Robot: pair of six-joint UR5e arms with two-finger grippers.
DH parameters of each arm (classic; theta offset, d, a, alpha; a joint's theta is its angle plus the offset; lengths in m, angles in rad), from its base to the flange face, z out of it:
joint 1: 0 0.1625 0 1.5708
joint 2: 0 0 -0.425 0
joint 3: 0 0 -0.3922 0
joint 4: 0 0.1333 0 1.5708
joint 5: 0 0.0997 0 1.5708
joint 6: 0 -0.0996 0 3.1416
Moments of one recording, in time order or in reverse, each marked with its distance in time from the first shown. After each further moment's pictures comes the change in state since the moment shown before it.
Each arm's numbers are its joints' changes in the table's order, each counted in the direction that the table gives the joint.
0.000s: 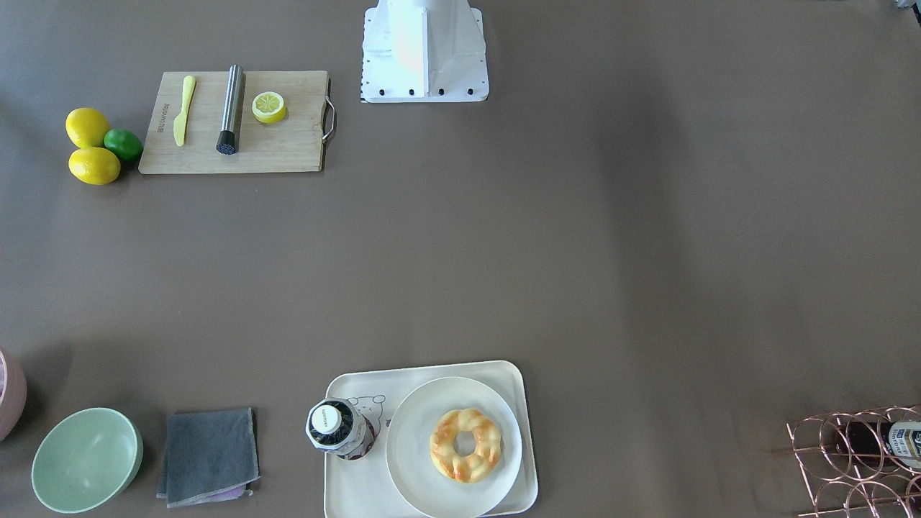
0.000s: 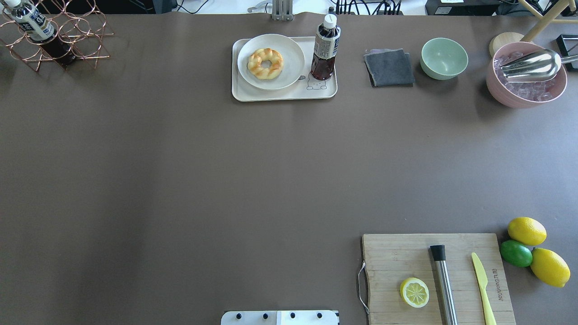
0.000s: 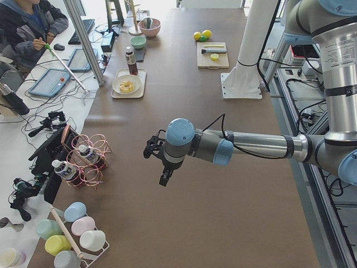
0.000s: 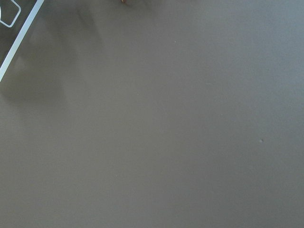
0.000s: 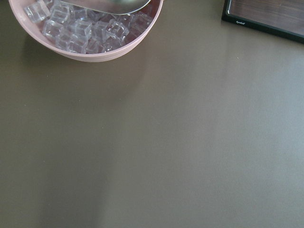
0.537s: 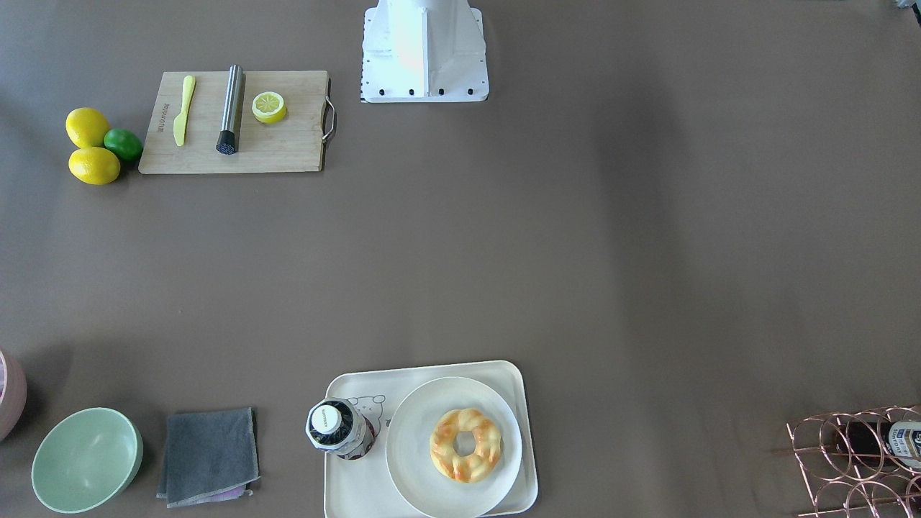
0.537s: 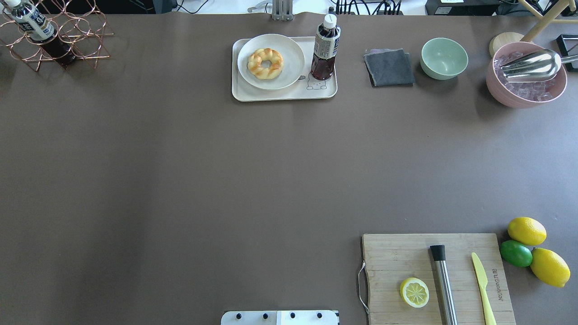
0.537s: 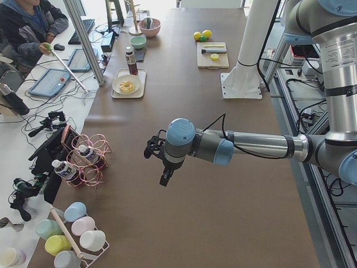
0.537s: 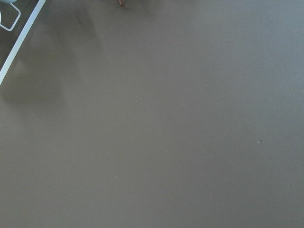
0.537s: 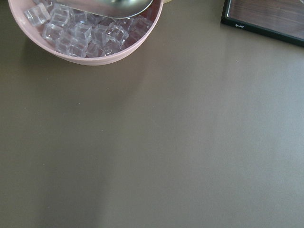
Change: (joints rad) left arm 0.001 0.003 -0.001 0.000 0.000 0.000; right arm -0.001 0.007 -0.001 -0.001 -0.005 -0.003
